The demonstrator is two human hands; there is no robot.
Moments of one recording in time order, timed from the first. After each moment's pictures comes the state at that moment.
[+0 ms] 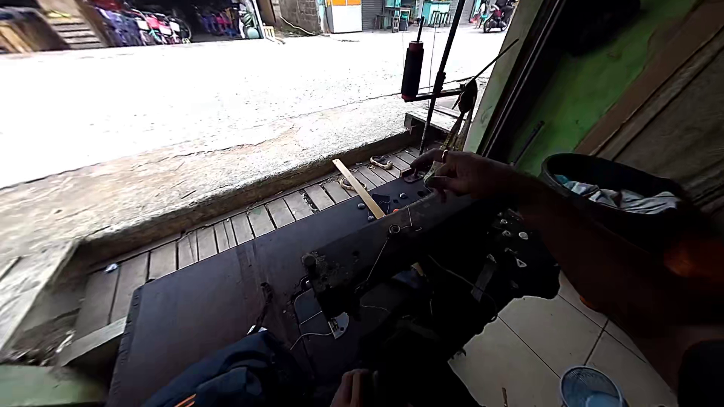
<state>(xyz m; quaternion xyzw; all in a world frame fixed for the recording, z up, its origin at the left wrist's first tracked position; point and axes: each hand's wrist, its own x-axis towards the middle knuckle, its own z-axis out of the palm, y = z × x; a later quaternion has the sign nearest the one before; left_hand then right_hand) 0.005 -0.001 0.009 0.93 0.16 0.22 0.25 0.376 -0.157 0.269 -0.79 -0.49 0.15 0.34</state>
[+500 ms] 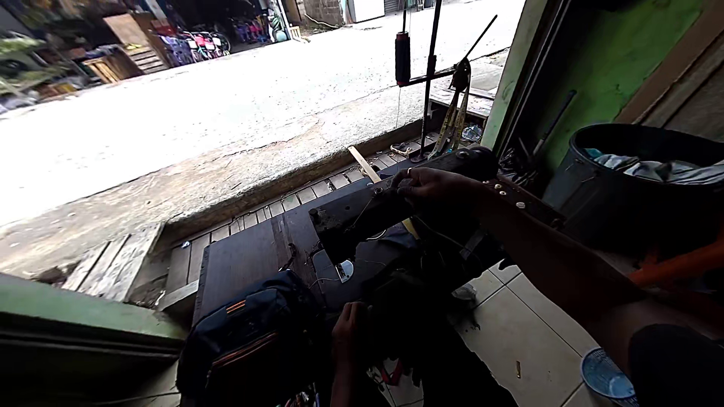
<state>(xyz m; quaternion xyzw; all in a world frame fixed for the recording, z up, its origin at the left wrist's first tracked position) 0.008 -0.001 0.002 0.92 0.15 0.29 0.19 0.308 -0.157 0.228 -0.72 -0.45 0.31 0.43</state>
